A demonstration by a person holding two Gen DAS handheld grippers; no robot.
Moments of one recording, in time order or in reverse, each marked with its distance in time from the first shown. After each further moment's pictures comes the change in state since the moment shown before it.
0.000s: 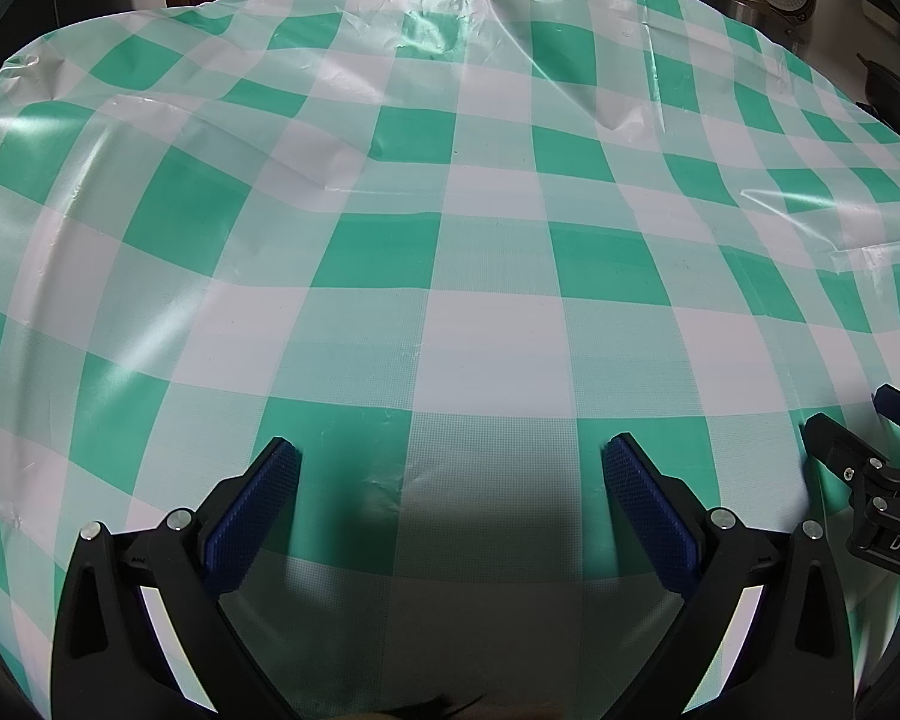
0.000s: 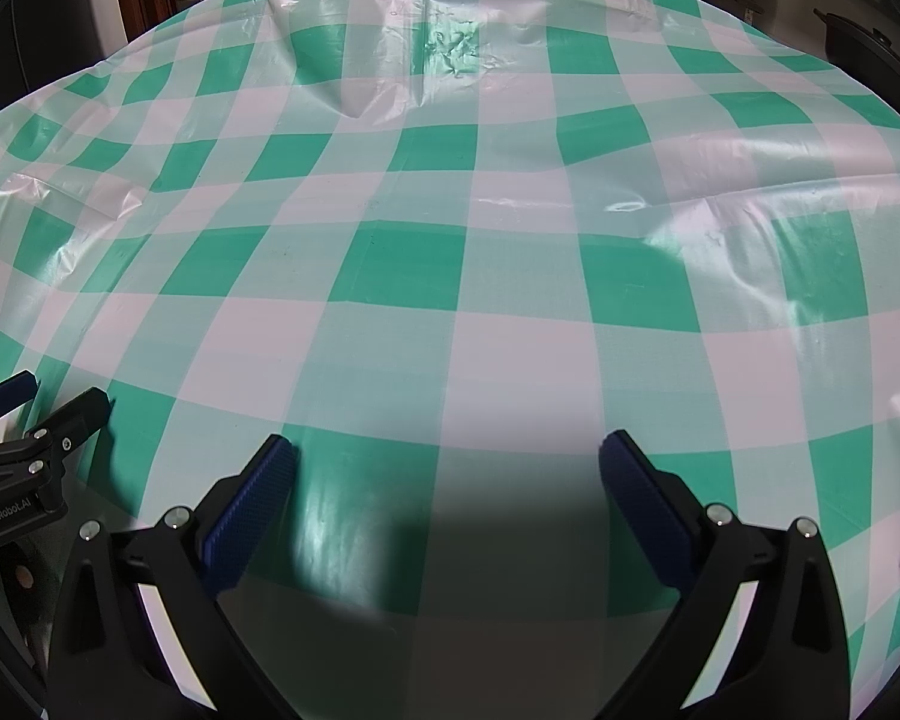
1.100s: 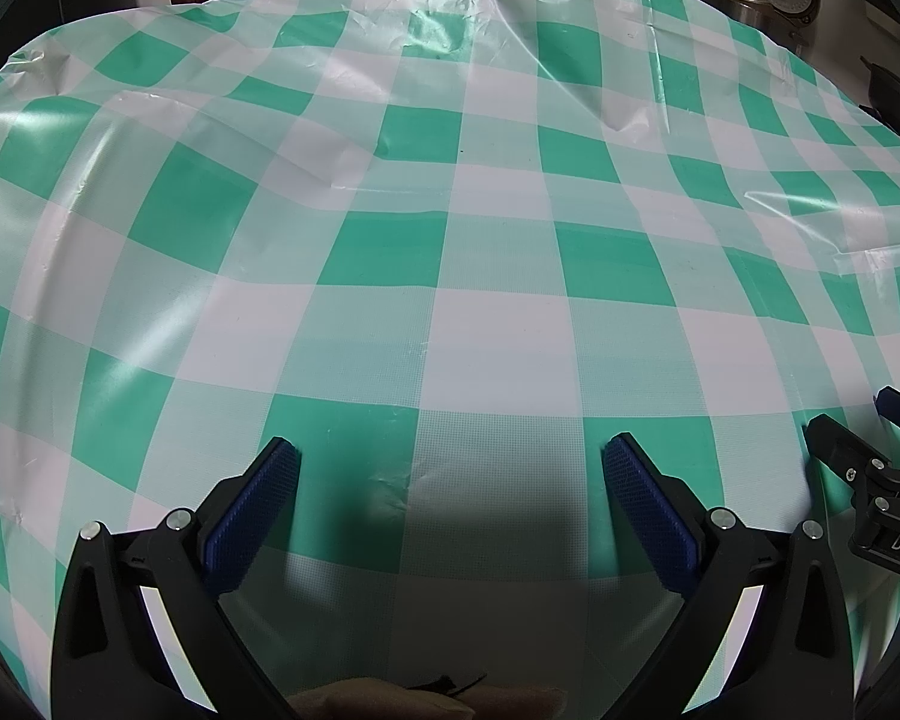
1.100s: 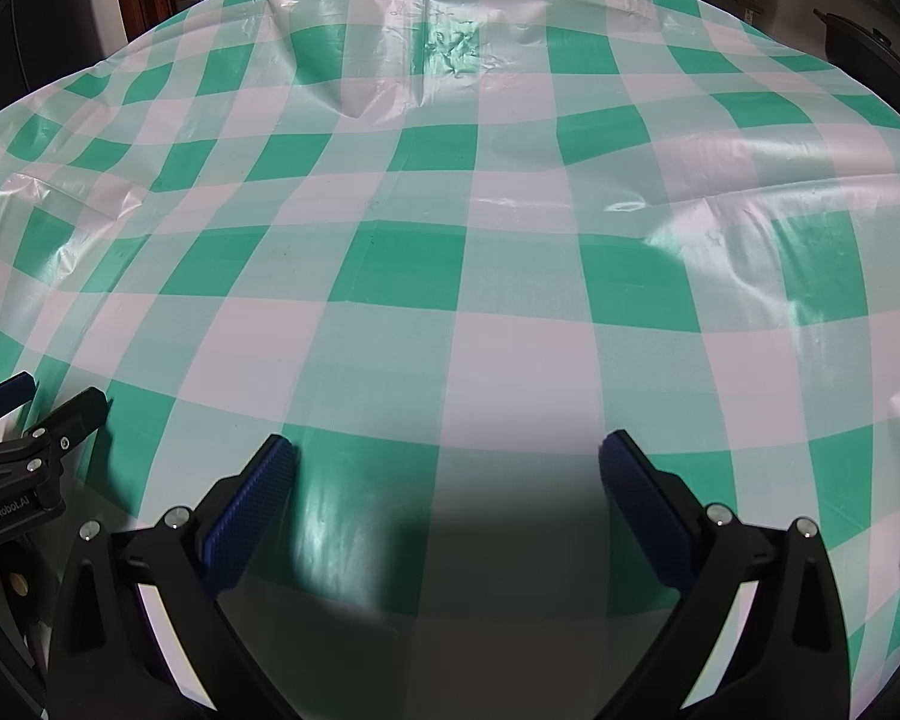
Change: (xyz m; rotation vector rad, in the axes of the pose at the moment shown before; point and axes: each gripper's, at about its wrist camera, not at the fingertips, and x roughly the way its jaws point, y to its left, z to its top) left arm -0.001 0.002 -0.001 -0.007 0.001 0.006; right arm 0.000 0.000 0.000 0.000 0.000 0.000
